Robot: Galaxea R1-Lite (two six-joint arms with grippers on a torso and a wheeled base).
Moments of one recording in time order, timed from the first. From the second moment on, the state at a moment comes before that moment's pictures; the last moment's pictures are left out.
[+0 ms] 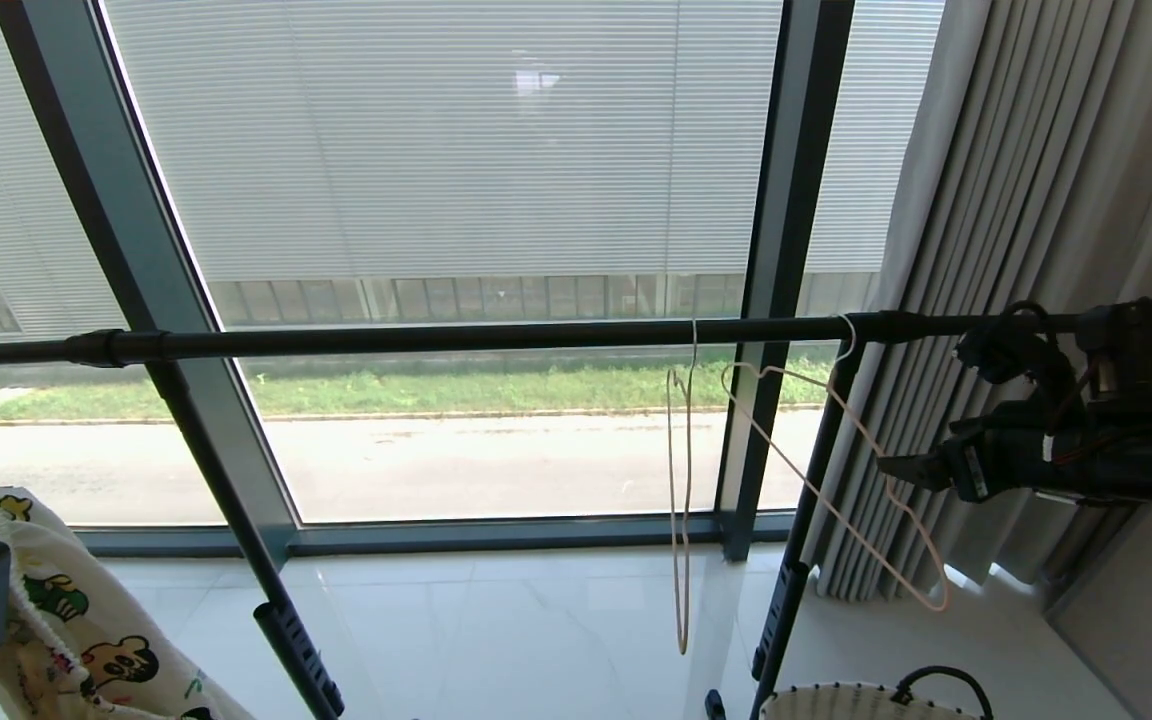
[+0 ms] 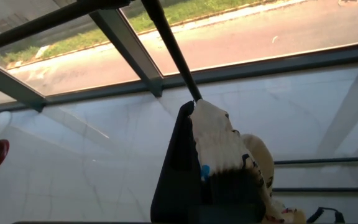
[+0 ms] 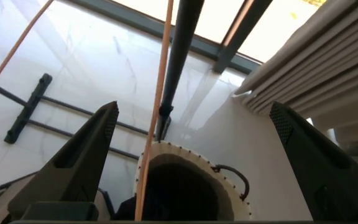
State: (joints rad) left arm -0.31 0.91 -0.70 0.22 0.52 0.21; right arm 0.19 1.67 -0.88 -0.22 0.21 -0.20
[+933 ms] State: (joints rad) left arm -0.31 0.89 -0.68 0.22 0.52 0.21; right arm 0.23 1.89 -0.87 -0.40 0.20 -0.06
